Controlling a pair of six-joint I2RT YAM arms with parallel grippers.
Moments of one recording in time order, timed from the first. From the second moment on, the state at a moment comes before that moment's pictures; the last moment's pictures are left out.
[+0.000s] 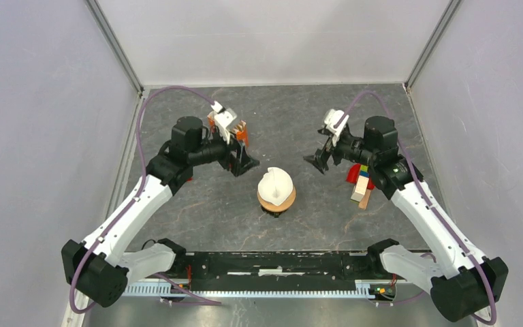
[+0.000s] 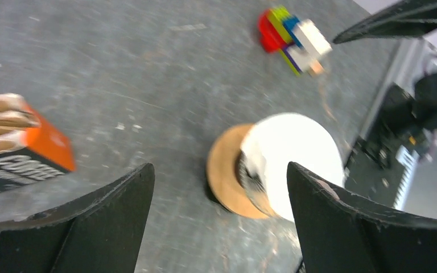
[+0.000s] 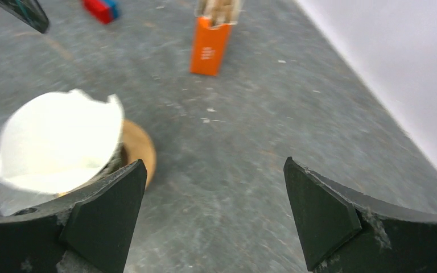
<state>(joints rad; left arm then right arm) -0.46 1.11 1.02 -0.28 0.49 -0.03 0.37 1.02 0.97 -0.26 -0.50 -0.38</state>
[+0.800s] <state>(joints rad) -0.52 1.13 0.80 -0.22 0.64 0.06 0.51 1.16 0.84 -0.24 -0.78 -0.41</state>
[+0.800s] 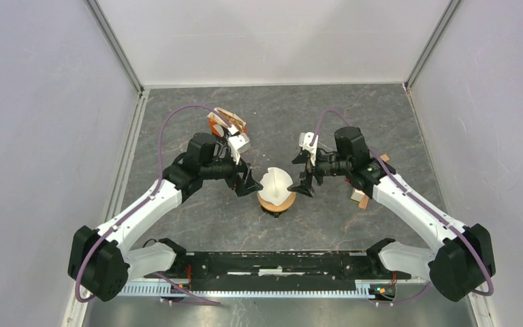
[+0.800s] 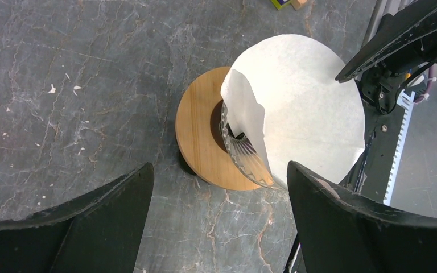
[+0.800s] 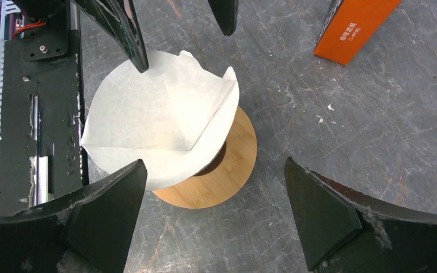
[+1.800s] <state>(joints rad) -0.52 1.13 0.73 -0.20 0.60 0.11 0.51 1.18 0.83 -0.25 -0.74 -0.41</state>
